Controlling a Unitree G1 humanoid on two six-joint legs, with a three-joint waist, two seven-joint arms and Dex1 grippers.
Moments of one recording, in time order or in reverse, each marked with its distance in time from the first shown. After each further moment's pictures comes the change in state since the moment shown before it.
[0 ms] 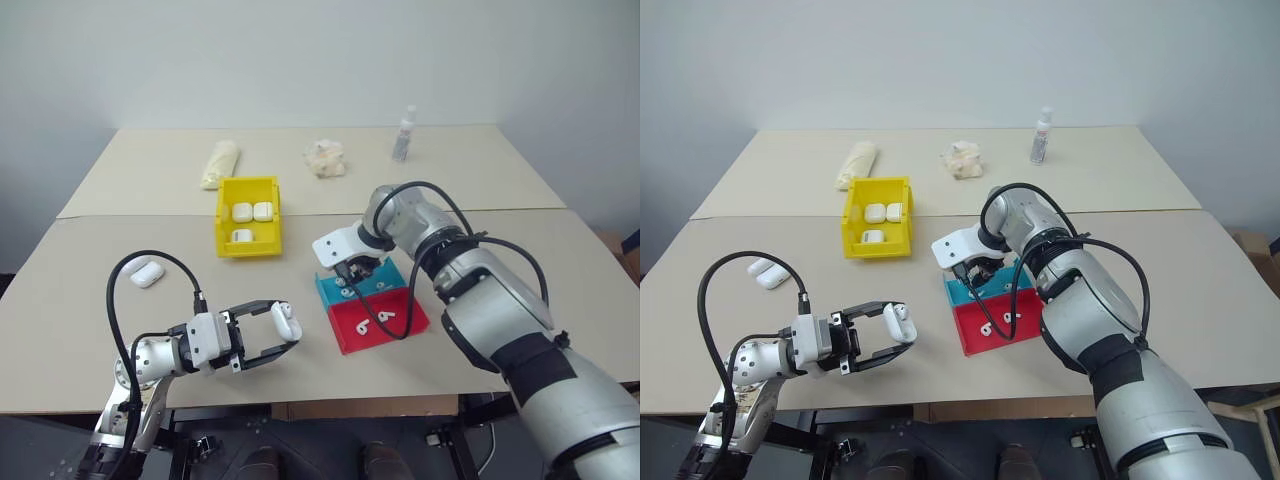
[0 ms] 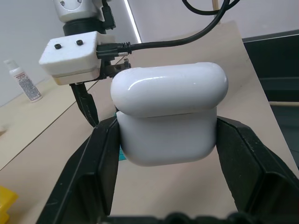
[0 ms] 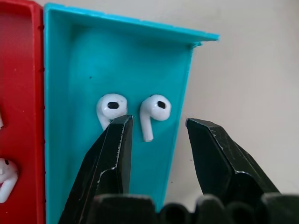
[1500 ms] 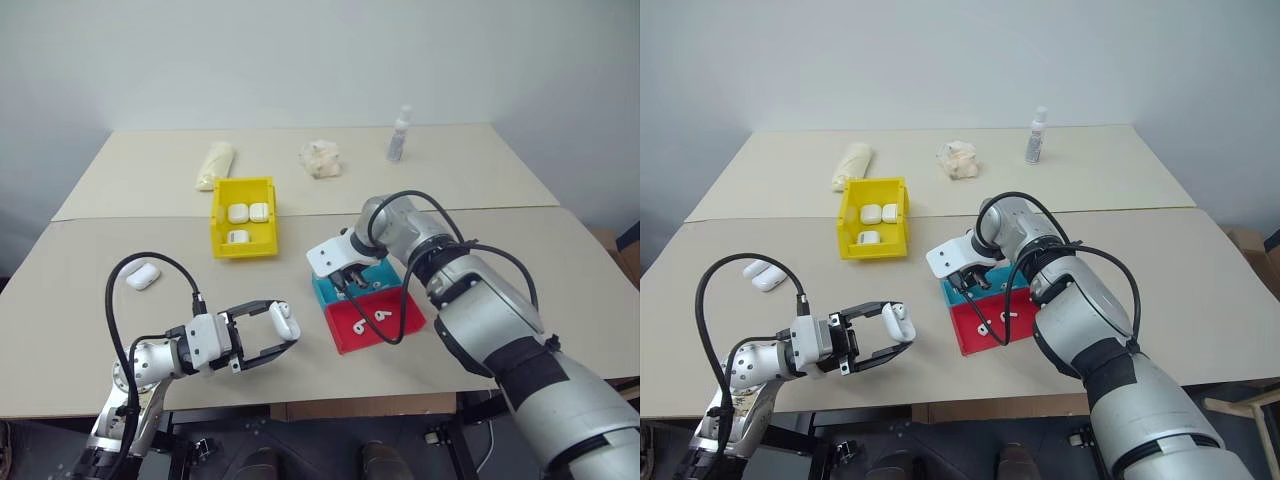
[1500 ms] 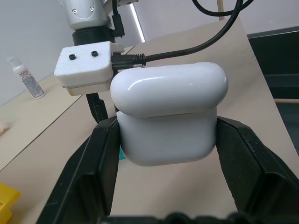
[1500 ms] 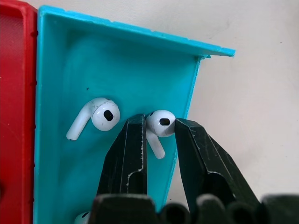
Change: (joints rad) left arm 0.020 0.020 -0.008 -0.022 0.010 0.000 0.046; right arm 0.014 0.033 -0.015 0.027 -0.057 -0.066 -0.072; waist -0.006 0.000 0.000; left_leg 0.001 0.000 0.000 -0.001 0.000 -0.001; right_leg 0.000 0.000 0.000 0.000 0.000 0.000
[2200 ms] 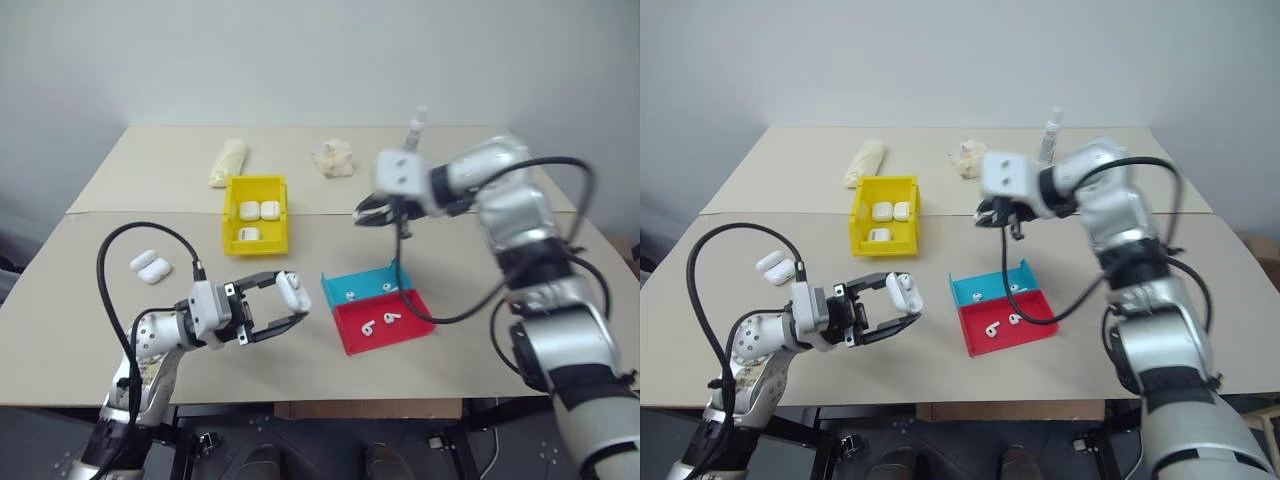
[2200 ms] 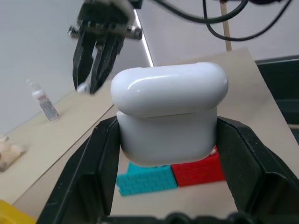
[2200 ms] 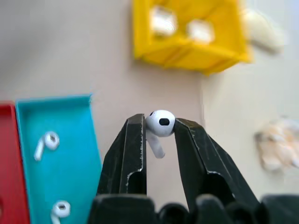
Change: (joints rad) left arm -0.182 -0.045 -0.014 -0.014 -0.141 0.132 -0.007; right arm 0.309 -0.363 -0.529 -1.018 0.440 0.639 0.097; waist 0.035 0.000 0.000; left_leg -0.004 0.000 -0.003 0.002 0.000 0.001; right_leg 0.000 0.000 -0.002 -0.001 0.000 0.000
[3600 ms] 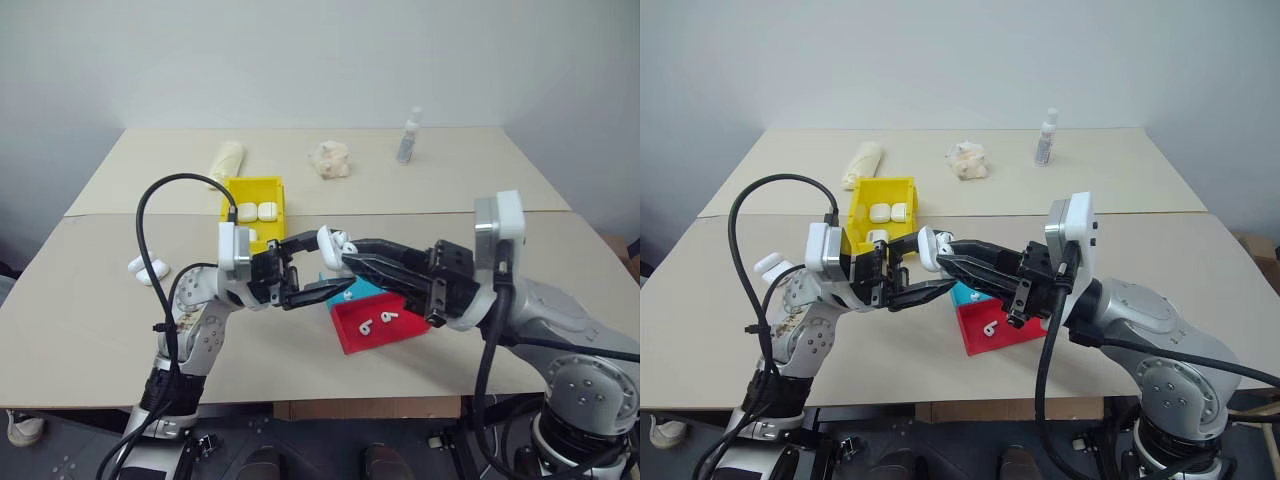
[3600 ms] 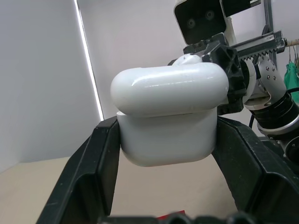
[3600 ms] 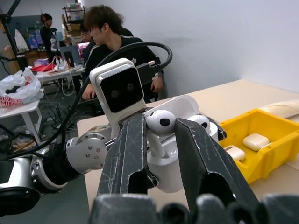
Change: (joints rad) left arm -0.247 -0.180 -0.032 0.040 -0.161 0.216 -0.107; right arm 0.634 0.147 -0.326 -0.939 1.073 0.607 -0.765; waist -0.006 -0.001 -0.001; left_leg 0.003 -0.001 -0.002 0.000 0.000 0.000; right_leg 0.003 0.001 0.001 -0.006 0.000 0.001
